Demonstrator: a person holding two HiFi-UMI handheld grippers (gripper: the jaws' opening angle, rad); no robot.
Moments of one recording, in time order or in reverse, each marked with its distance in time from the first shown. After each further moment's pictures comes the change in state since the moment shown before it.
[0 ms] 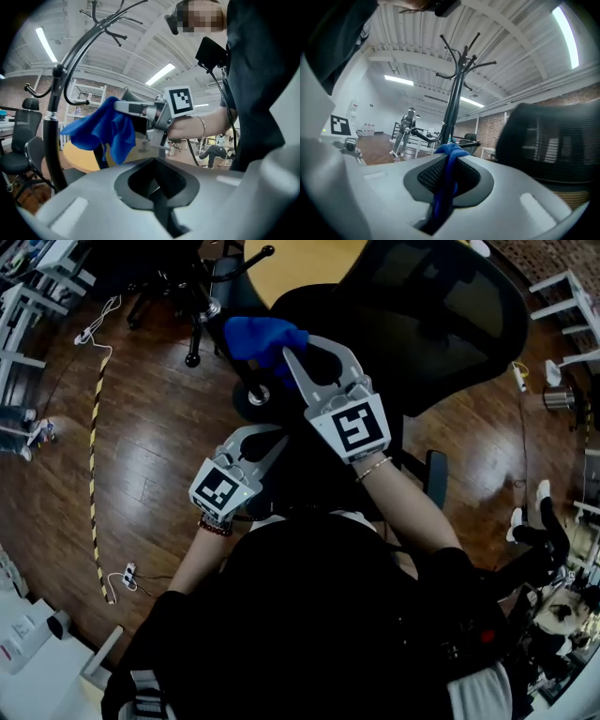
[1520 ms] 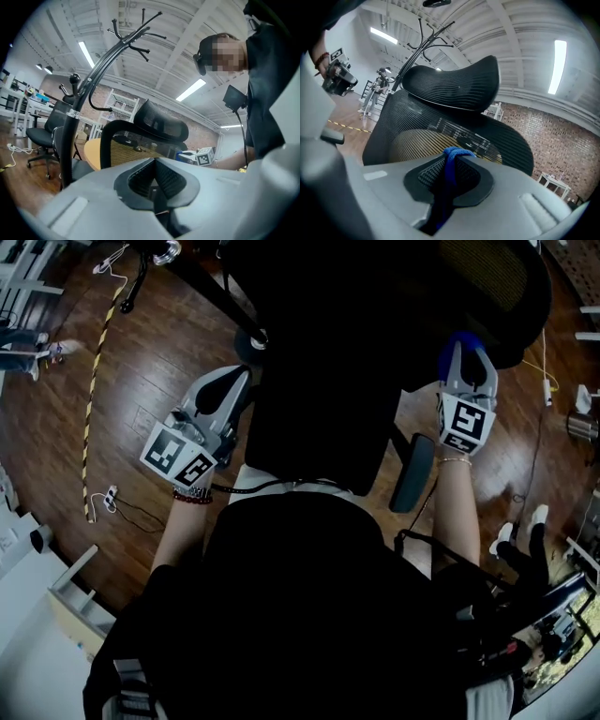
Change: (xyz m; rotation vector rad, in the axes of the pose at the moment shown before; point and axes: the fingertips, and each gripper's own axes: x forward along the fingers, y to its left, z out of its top) left arm 0.043 -0.008 0.050 -0.274 -0.196 0.353; right arm -0.261 -0.274 -0.159 -0.151 0.381 -0.417
